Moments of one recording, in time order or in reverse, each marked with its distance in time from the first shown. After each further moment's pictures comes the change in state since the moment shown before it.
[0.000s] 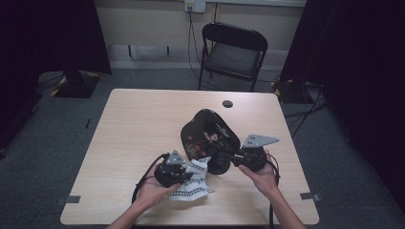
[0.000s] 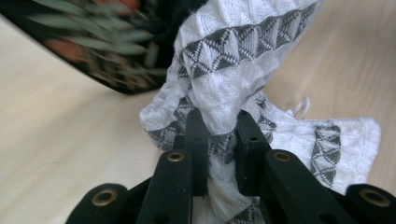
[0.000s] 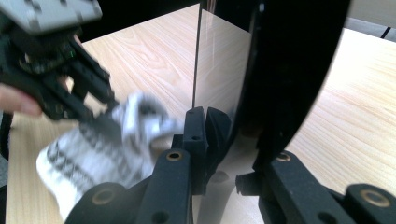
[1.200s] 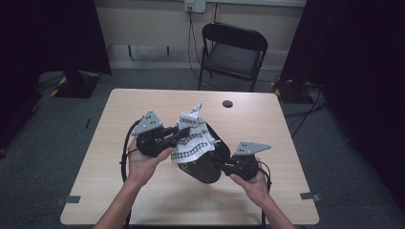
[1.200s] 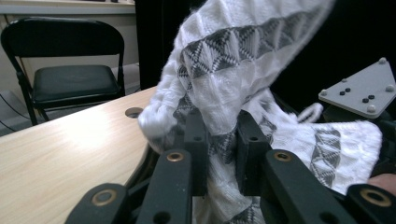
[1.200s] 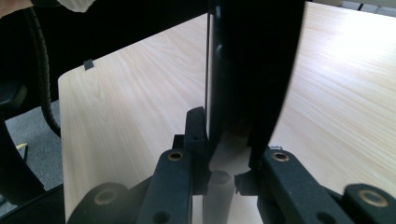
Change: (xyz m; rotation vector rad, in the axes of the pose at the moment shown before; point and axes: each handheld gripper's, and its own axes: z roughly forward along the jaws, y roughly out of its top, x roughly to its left) left arm -0.001 0.086 -0.094 -0.484 0.041 0.002; right arm 0.036 0.000 0.012 -0.007 0.090 0.042
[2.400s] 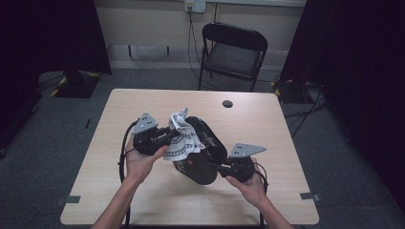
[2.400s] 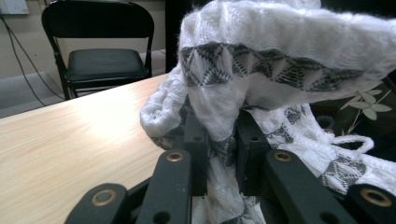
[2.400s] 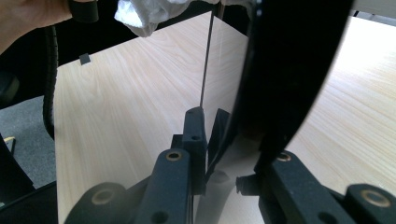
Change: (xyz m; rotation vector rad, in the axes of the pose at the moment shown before) left arm 0.027 -0.025 0.006 0.045 0.089 -0.032; right arm 0.009 0.002 0.006 0.006 -0.024 -0.040
